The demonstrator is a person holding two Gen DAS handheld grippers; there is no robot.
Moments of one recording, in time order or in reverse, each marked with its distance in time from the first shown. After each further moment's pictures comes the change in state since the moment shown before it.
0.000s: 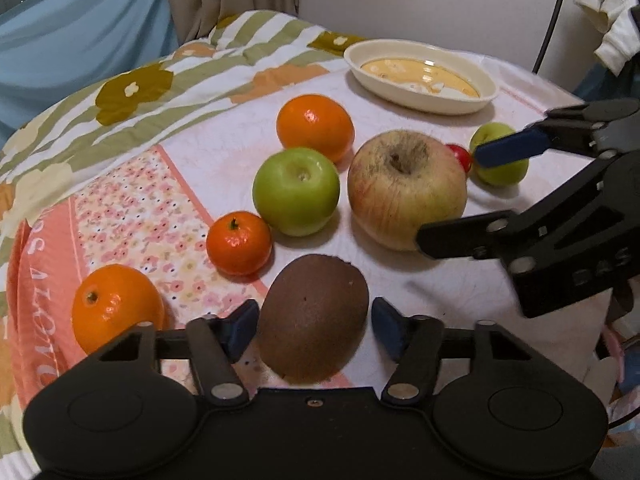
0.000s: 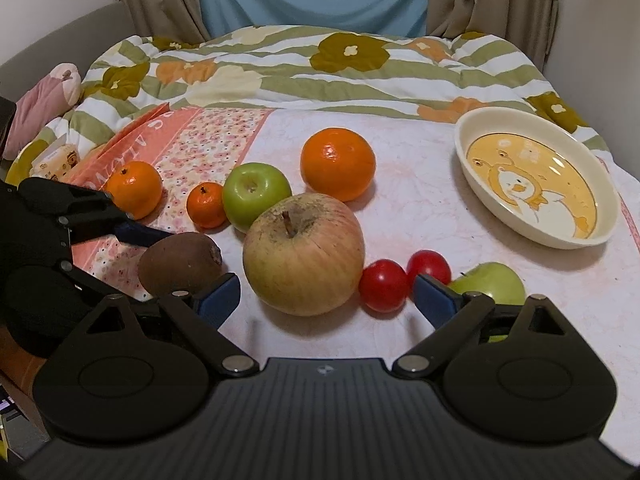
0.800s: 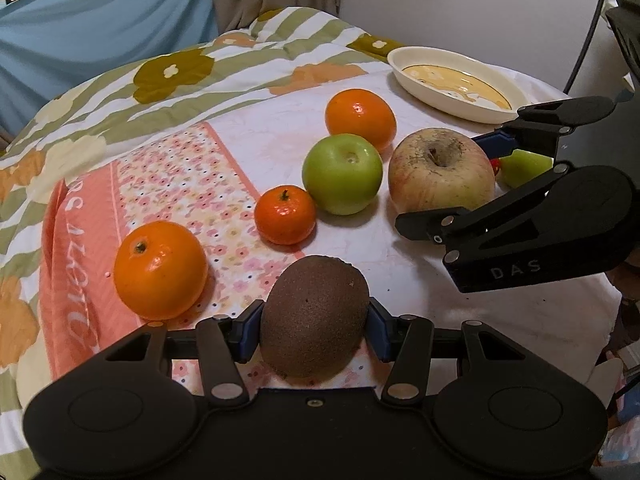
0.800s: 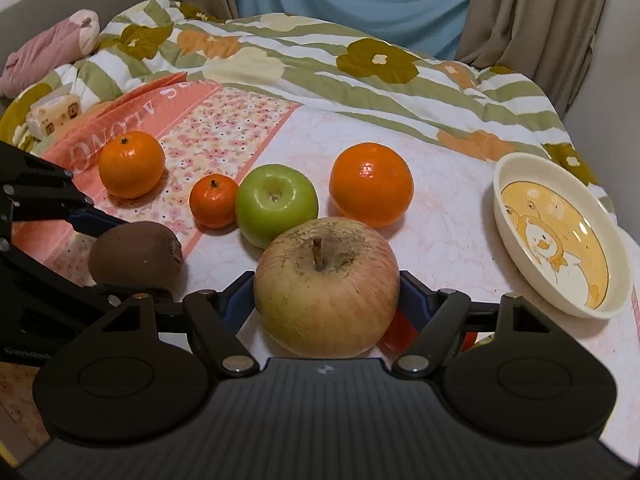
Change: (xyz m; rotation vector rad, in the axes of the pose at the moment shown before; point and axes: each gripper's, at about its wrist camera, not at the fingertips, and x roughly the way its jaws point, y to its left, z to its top) left arm -0.015 0.011 -0.015 -0.100 0.002 0.067; right arm 0.032 0.031 0.009 -0.215 -0.009 -0.059
